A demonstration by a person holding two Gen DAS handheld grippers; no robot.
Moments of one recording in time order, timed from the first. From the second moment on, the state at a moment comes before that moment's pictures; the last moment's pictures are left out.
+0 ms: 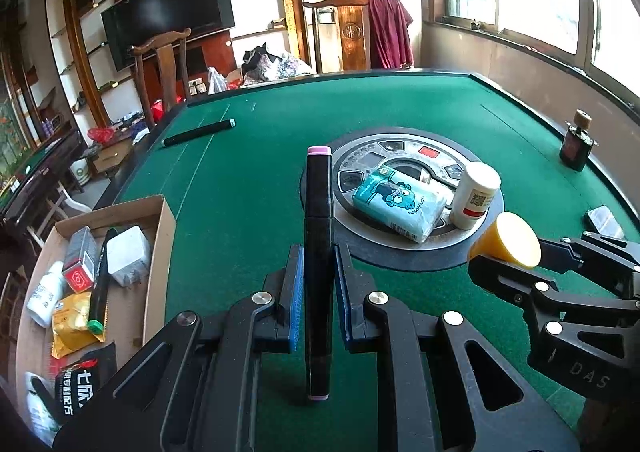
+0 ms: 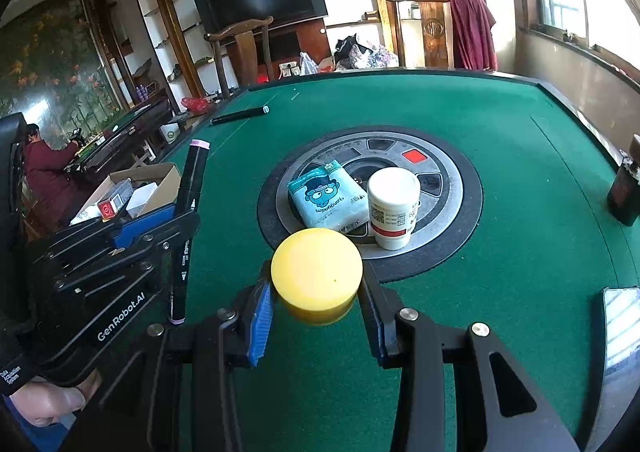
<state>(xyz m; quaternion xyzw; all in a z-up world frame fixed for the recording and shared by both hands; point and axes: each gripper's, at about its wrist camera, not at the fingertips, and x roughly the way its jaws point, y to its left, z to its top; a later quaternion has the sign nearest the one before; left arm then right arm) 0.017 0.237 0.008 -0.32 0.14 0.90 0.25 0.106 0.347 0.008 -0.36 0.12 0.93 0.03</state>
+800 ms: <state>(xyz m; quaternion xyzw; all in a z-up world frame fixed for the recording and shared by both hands) 0.019 0.220 0.022 -0.31 0.12 0.91 0.24 0.114 0.325 0.017 -0.33 0.11 0.94 0.02</state>
